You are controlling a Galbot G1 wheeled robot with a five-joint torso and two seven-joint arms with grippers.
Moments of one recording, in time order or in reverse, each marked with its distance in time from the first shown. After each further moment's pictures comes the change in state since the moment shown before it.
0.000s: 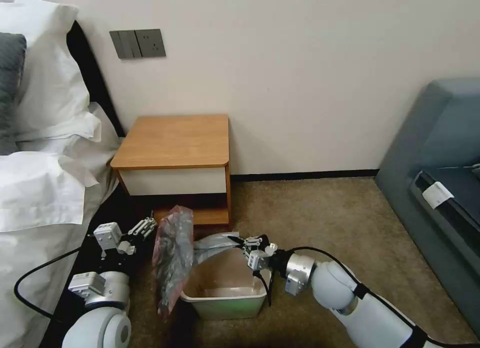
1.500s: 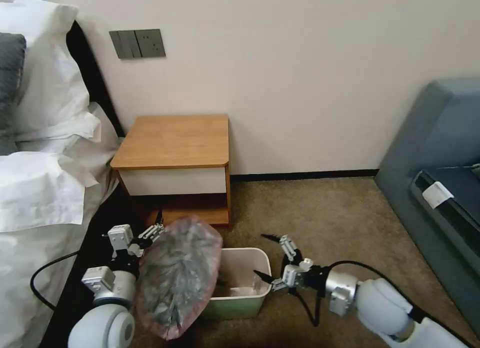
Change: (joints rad) left arm 0.023 0.089 0.029 -0.028 -0.070 0.171 -0.043; right arm -0.228 -0.171 0.270 0.185 0.238 0.025 -0.038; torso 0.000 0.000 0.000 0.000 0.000
